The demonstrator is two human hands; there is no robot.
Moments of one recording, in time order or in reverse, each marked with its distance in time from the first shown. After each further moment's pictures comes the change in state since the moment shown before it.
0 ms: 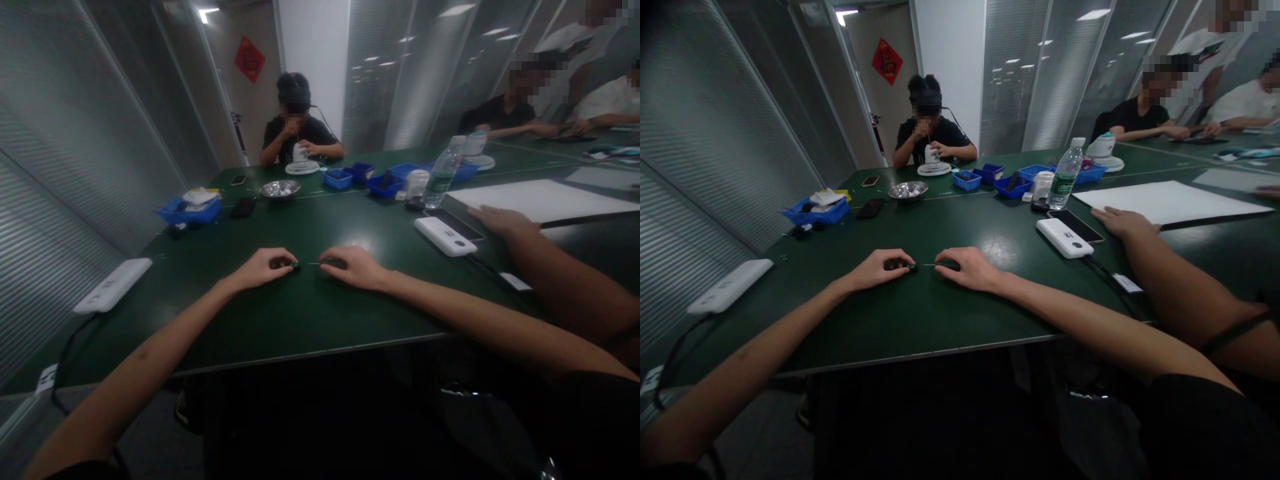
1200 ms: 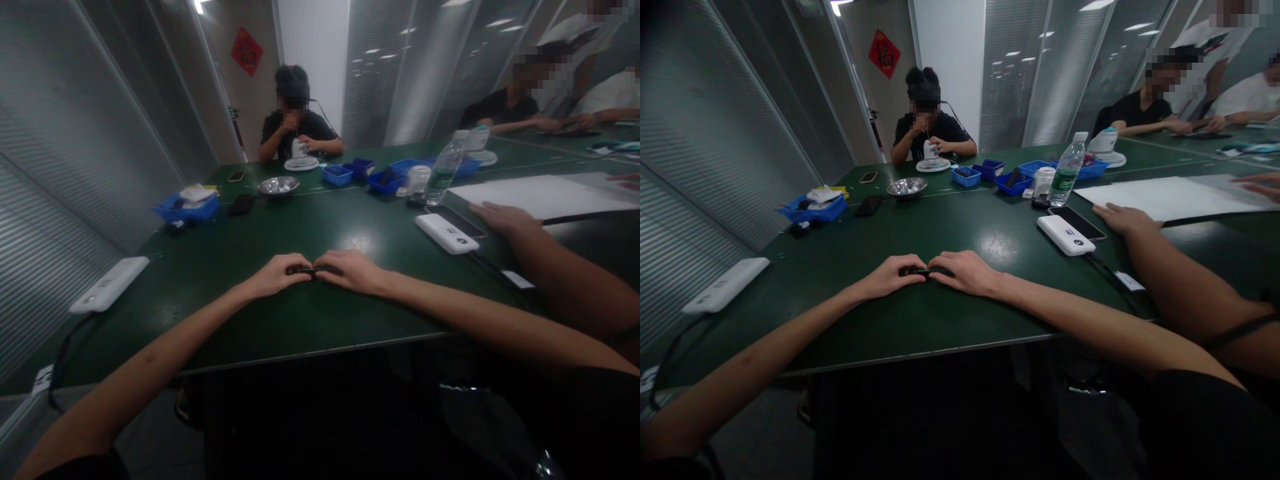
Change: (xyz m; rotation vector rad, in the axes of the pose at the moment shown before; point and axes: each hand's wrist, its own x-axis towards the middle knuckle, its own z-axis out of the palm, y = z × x) left_hand 0.013 0.029 0.034 -0.120 -0.016 0.082; right_hand -0.001 -0.008 0.006 -0.083 -0.092 -0.136
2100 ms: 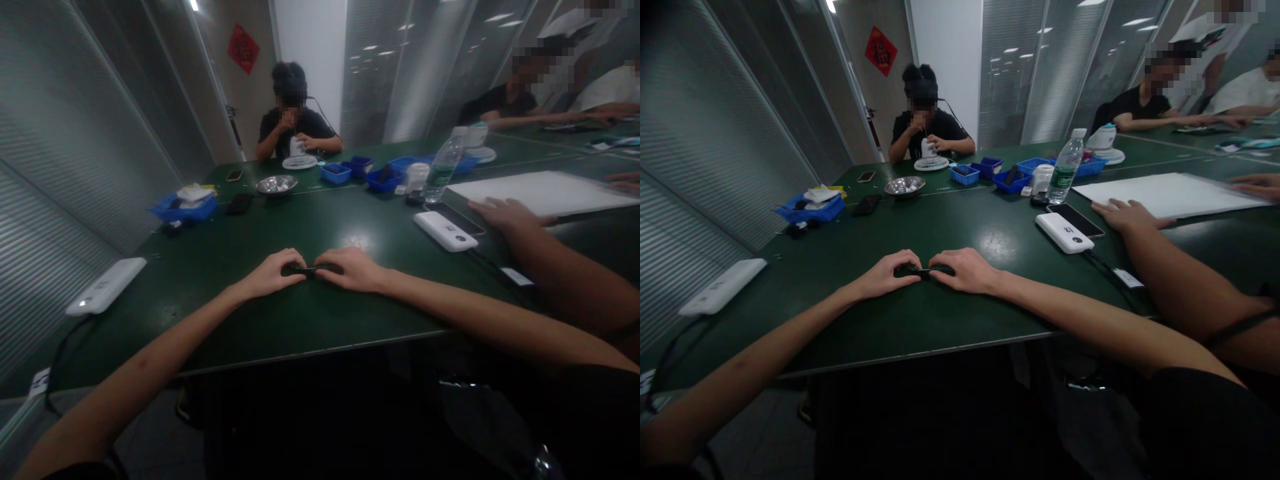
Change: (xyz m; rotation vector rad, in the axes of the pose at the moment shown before) left_hand -0.004 0.001 -0.007 0.089 0.028 0.020; right_hand -0.001 -0.001 -0.005 0.031 0.007 0.061
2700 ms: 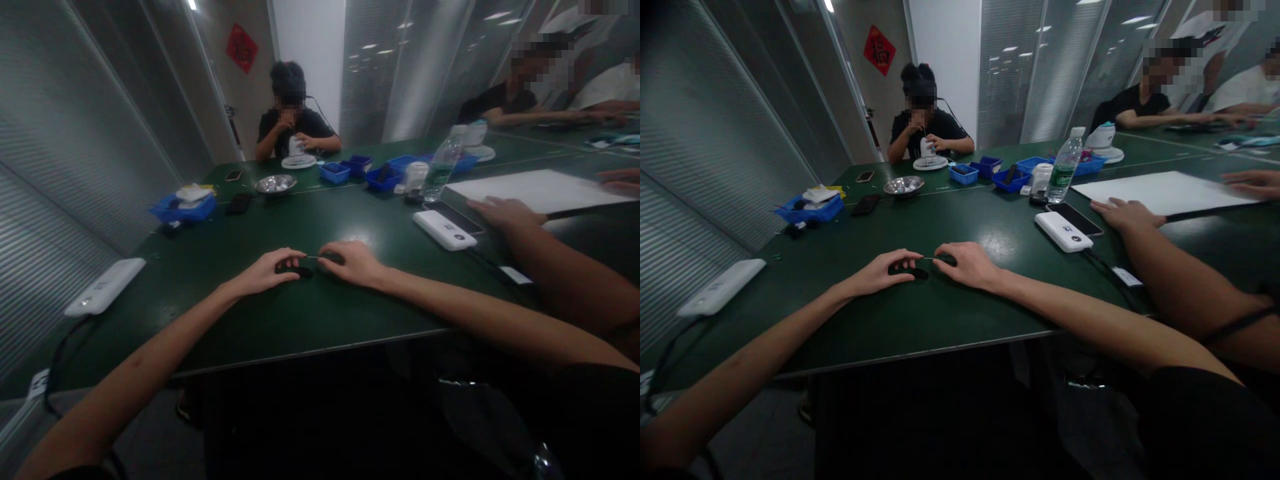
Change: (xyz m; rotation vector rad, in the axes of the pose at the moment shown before) left_hand -0.005 -0.015 -0.007 -0.033 -0.050 -0.033; right_hand 0.000 0.008 0.003 -0.071 0.127 0.178
